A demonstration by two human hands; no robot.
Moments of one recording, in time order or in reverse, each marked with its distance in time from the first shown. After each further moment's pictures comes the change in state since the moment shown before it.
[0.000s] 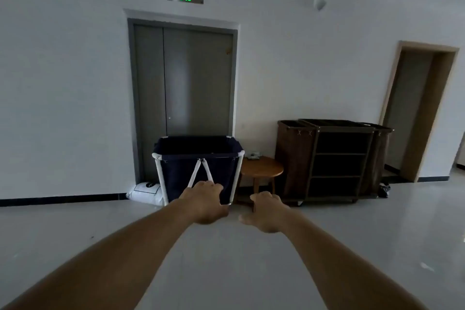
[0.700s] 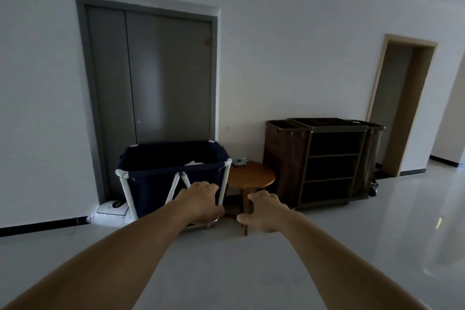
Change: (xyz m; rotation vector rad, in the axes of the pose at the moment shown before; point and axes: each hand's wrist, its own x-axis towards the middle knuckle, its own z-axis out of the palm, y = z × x) left_hand 0.296 -0.087 0.018 -0.039 -0.040 0.054; right_hand 0.295 0.032 -0.022 -0.014 0.031 0.094
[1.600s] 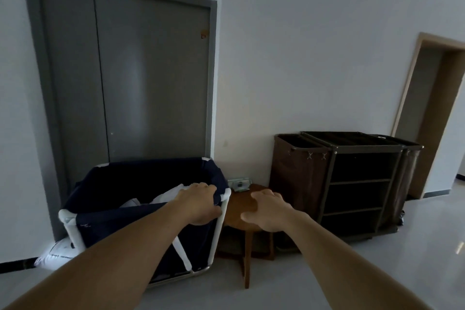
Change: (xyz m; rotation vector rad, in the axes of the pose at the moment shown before) left_hand 0.454 -0.093 0.006 -0.010 -0.002 0.018; right_hand 0.451 0.069 -0.067 -0.022 0.008 -0.018
